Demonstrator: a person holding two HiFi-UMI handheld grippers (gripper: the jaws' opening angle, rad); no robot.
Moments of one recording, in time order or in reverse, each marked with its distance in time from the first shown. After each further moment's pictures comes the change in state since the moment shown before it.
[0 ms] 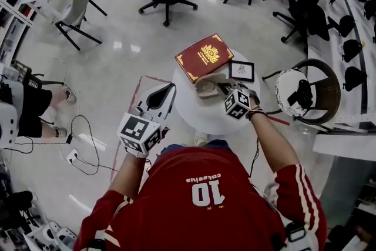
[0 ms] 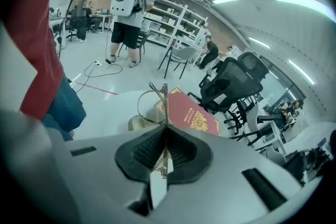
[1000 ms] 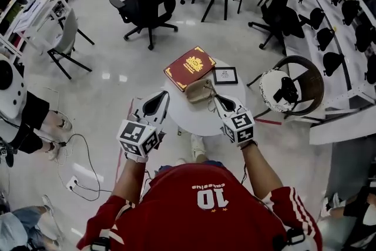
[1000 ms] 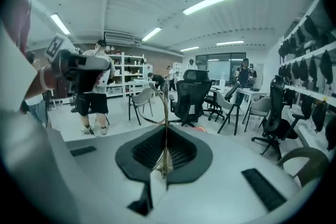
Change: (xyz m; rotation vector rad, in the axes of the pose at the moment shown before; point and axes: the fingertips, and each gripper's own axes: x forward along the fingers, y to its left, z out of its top) left arm -0.049 -0.034 0.016 0.001 -0.055 -0.070; right arm -0.179 0.029 0.072 0.708 -0.398 -0.285
